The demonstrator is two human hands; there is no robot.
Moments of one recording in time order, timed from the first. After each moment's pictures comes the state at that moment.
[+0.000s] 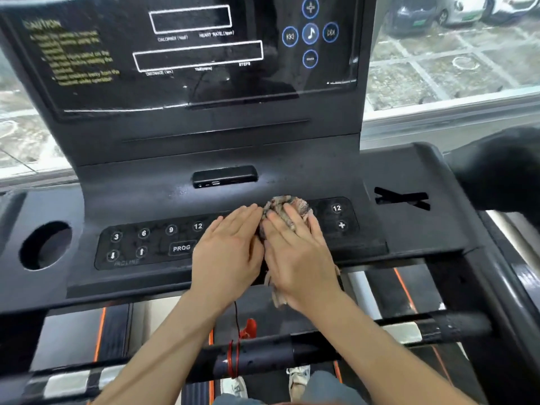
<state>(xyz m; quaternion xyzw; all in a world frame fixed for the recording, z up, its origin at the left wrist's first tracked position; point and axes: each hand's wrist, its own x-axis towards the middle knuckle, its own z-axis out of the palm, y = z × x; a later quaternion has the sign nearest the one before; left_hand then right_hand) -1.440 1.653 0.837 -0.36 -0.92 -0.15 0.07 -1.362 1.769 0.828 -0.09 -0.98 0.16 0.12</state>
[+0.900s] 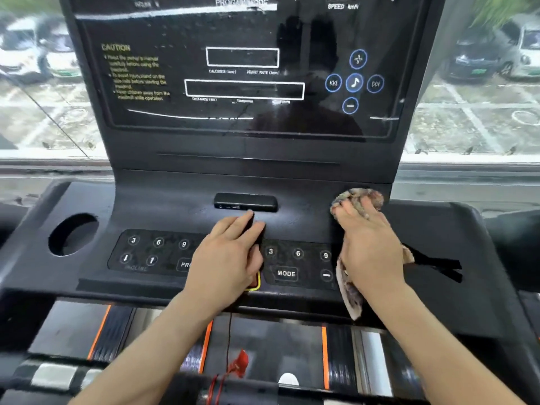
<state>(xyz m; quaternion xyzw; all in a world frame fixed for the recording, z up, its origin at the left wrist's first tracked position) -1.471 1.658 0.841 -0.31 -0.94 -0.12 0.09 -1.405 1.889 0.838 -0.11 -0.97 0.09 0.18</state>
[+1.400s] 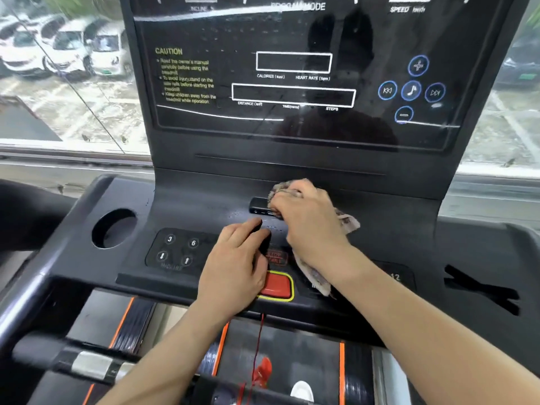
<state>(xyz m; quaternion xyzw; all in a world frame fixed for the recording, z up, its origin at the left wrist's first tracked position) -1.476 1.627 0.836 -0.24 -0.94 -0.22 0.11 -1.489 1.791 0.874 0.12 -0.96 0.17 0.21</state>
